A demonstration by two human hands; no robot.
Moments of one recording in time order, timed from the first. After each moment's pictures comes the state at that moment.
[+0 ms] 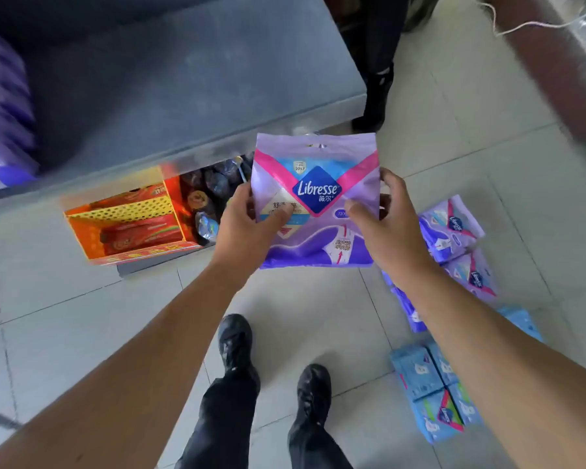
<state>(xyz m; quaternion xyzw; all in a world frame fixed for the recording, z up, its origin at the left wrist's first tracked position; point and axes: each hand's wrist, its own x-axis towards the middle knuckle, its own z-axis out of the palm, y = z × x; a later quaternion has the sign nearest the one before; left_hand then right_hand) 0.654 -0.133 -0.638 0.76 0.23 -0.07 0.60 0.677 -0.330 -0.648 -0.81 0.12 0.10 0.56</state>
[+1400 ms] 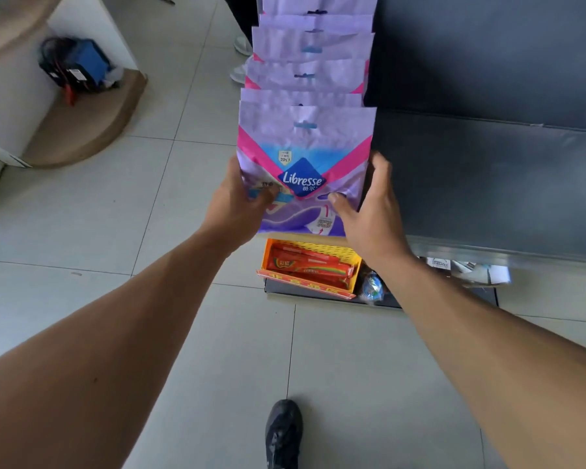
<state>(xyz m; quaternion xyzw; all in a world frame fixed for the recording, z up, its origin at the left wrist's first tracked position) 0.606 0.298 -0.610 0.78 0.29 0.09 0.54 0.703 0.120 -0.630 -0.84 -0.21 0.09 0.50</state>
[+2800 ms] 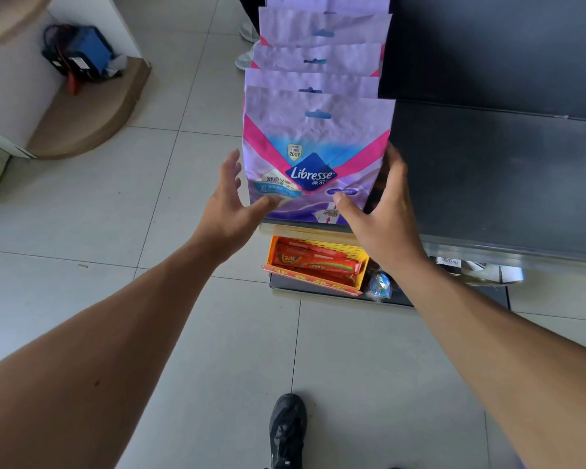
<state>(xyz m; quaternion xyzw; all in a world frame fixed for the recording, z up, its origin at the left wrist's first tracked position) 0.591 0.317 -0.637 0.79 0.26 0.07 0.54 0.710 0.118 -0.645 -0.81 -0.22 0.09 0.54</state>
